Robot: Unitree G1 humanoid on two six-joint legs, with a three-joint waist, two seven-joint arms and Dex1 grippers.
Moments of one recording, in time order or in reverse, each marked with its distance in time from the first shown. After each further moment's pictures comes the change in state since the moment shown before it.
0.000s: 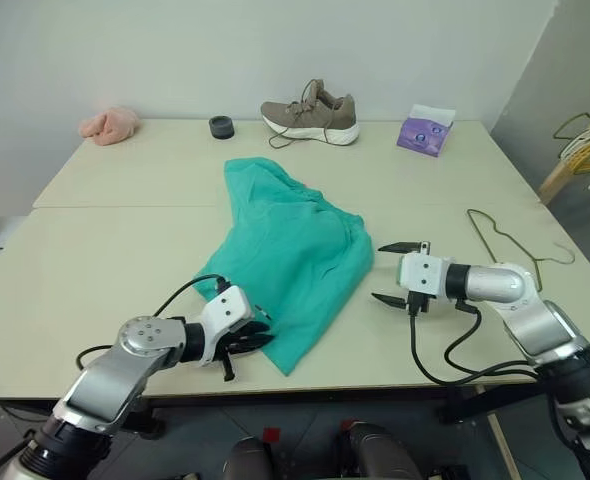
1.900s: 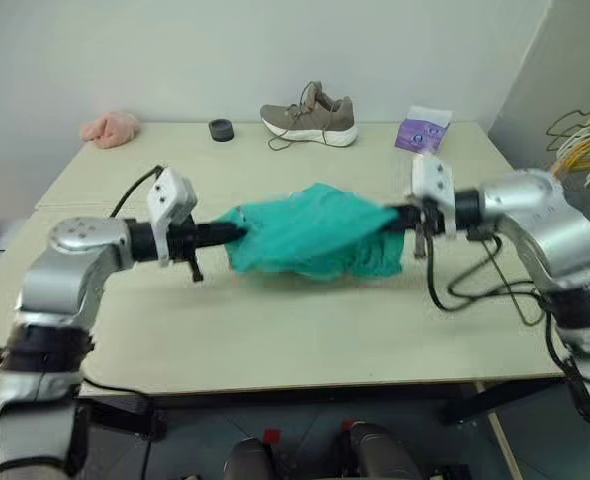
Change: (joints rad) left arm -0.590 -0.050 0.157 0.533 -0.034 -0.148 -0.135; right arm -0.495 0.049 -0.034 0.127 0.328 0.454 0.234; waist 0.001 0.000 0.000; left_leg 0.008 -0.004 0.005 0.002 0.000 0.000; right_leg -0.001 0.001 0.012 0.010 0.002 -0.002
